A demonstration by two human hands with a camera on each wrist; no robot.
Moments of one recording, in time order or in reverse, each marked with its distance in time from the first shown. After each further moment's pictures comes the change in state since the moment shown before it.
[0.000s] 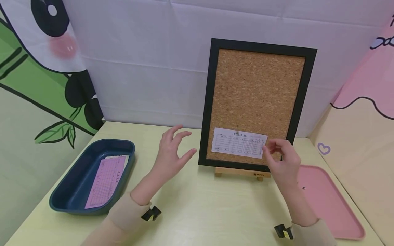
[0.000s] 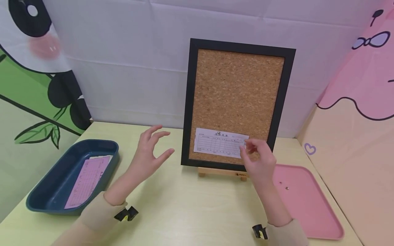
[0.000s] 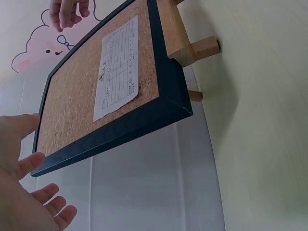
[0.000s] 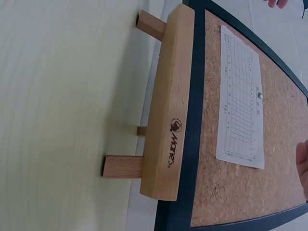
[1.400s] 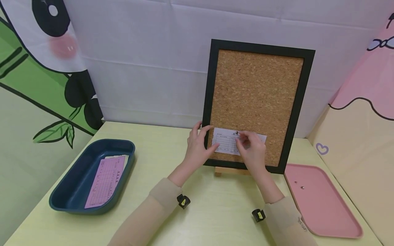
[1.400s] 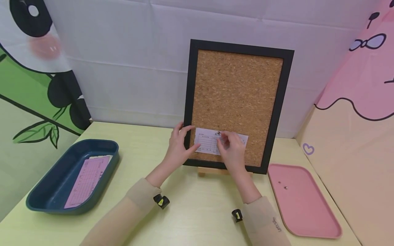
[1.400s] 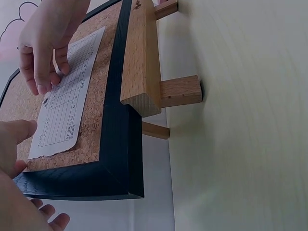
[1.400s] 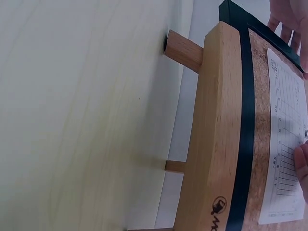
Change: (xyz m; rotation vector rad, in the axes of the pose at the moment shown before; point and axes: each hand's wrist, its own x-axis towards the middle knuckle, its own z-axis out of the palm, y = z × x) left_hand 0.033 0.002 0.090 -0.087 -0.051 -0.143; right_hand -0.001 0.020 0.076 -0.148 -0.140 0.049
